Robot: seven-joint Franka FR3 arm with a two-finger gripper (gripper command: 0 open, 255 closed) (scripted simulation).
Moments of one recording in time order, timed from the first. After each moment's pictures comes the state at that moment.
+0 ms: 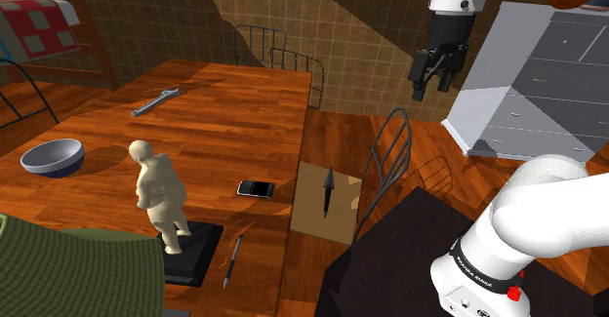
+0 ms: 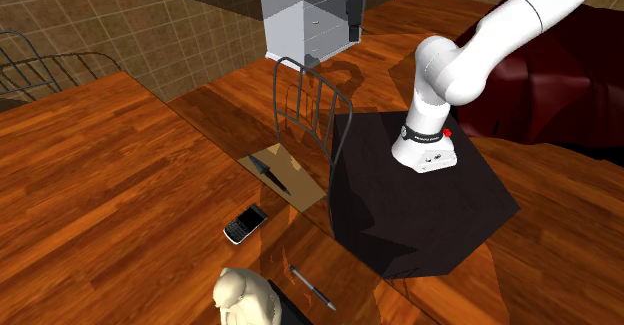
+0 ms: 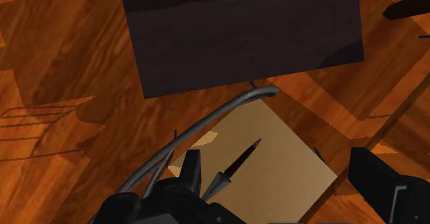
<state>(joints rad) -0.02 -0.83 -0.02 -2.37 -0.04 1.44 0.12</state>
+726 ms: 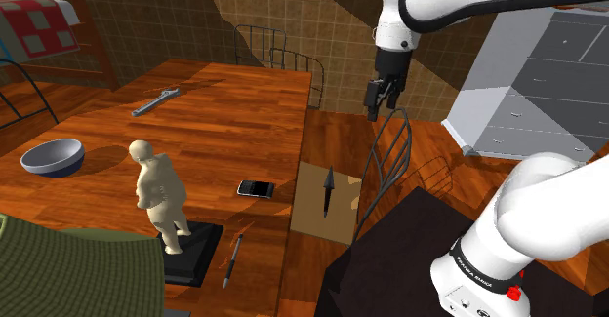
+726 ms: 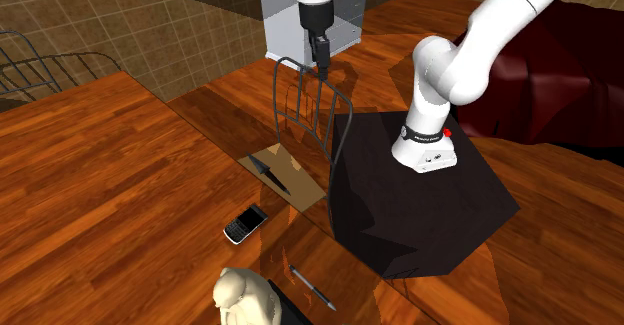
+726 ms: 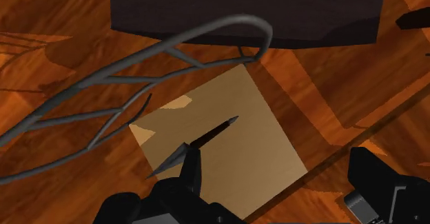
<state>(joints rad) 0.07 -0.61 -0.01 -2.44 -0.03 1.76 -0.01</state>
